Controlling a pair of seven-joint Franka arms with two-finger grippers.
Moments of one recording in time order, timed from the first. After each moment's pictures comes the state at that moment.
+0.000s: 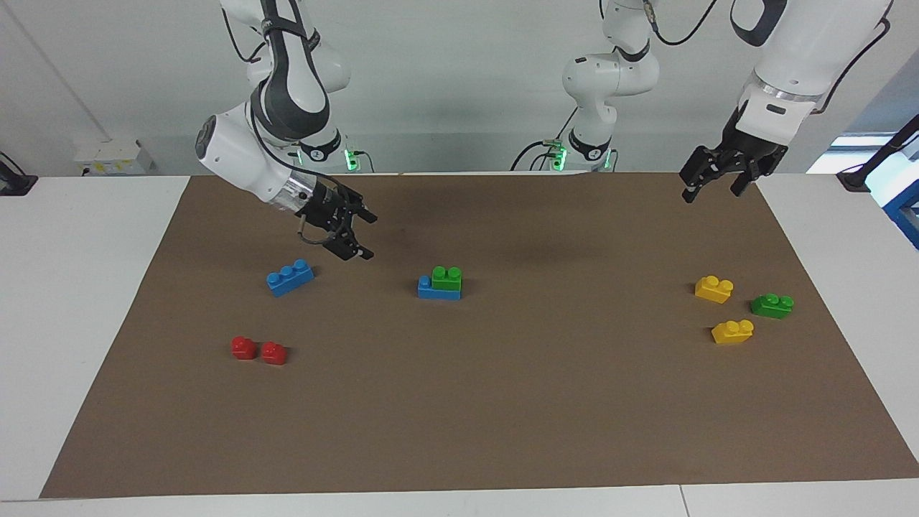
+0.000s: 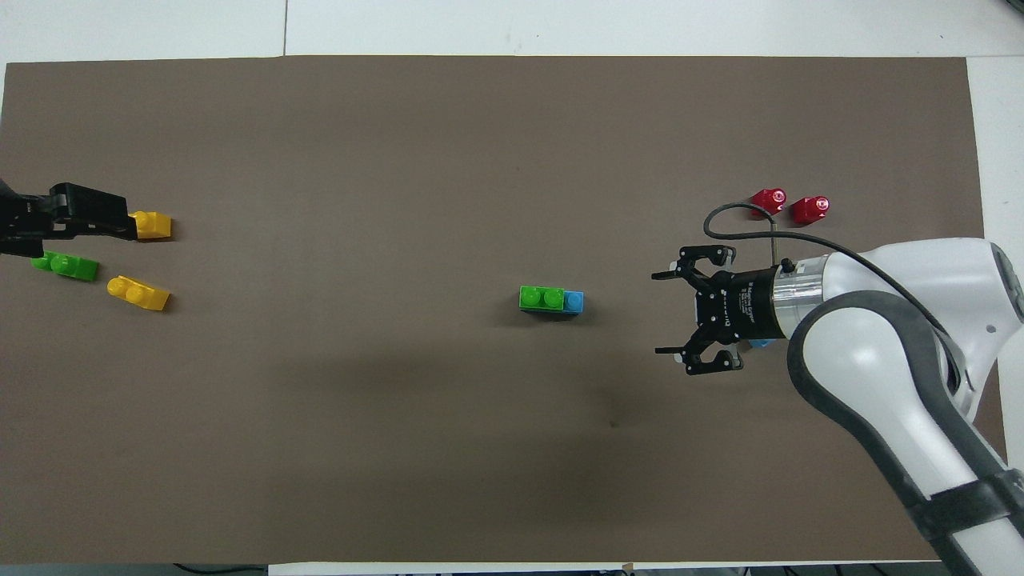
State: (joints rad) left arm 0.02 -0.04 -0.09 -1.60 -0.02 1.62 -0.17; right arm 0.21 -0.07 -0.03 -2.26 0.83 2.15 1.27
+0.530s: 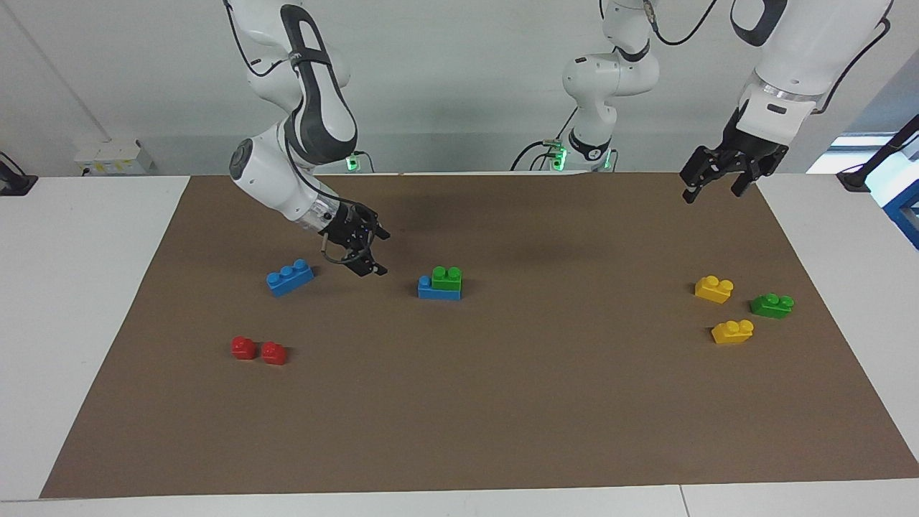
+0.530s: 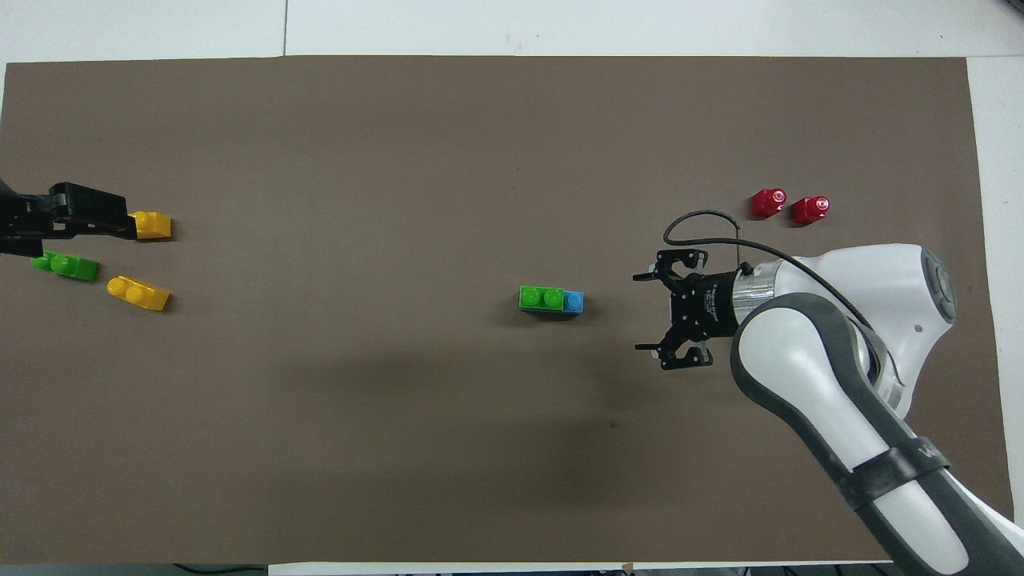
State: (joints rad) left arm 0.02 -0.04 -0.09 -1.60 -0.02 1.62 -0.17; right arm 0.27 0.02 -0.03 -2.27 0.83 2.28 1.27
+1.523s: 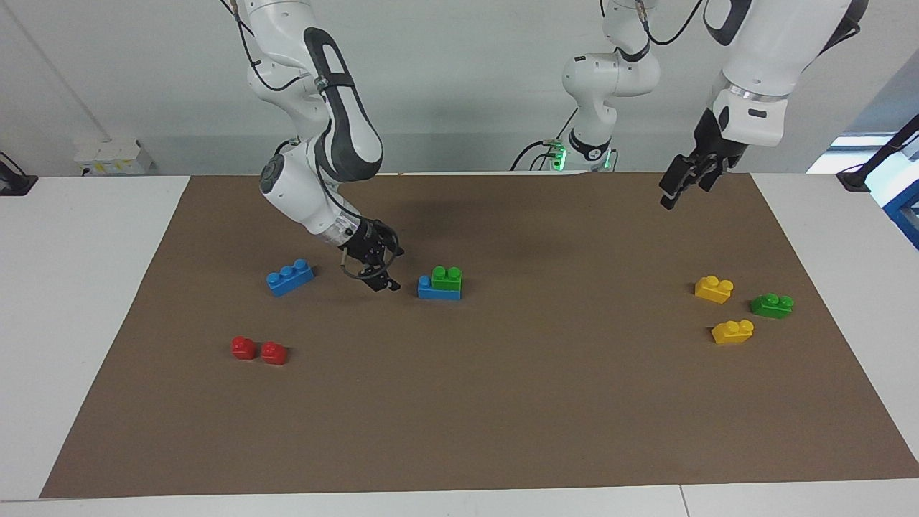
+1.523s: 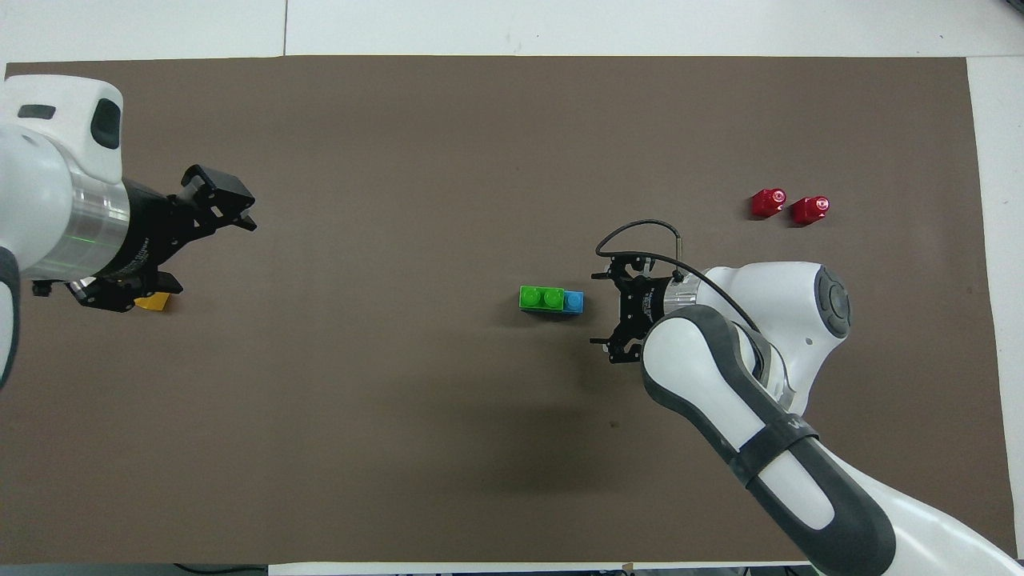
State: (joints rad) left arm -0.19 -0.06 -0.10 -1.66 -0.02 1.66 -0.93; right arm 0.41 0.15 -0.03 -2.26 0.92 2.49 1.27
